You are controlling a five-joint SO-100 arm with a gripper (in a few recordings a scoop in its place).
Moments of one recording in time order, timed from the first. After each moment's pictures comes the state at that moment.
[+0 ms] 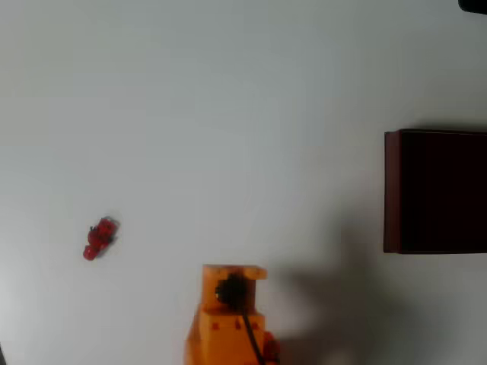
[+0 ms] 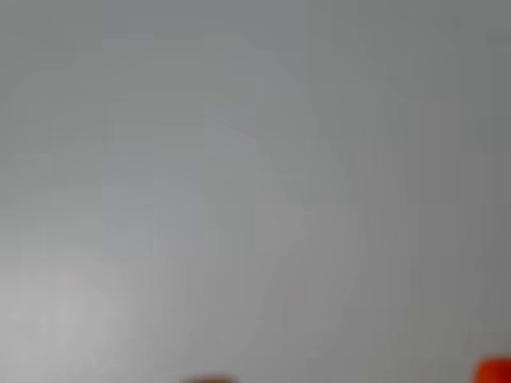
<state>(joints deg) -19.8 189.9 153.7 95.7 110.1</state>
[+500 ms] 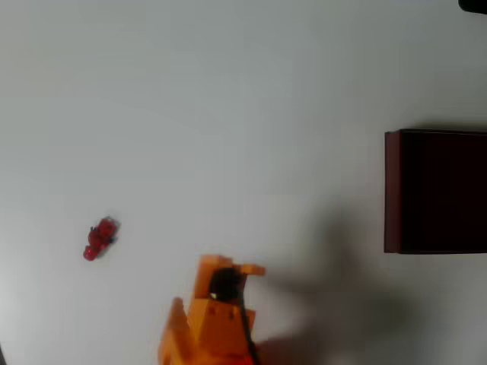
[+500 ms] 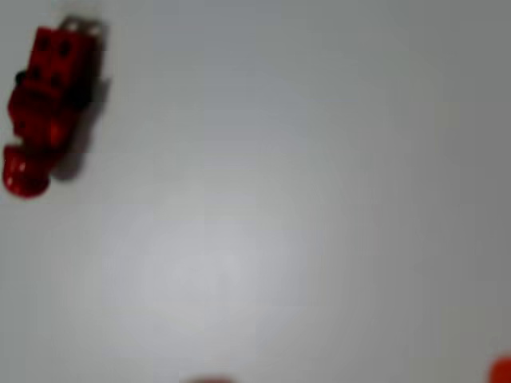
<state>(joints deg) -30.7 180.1 153.6 91.1 137.3</state>
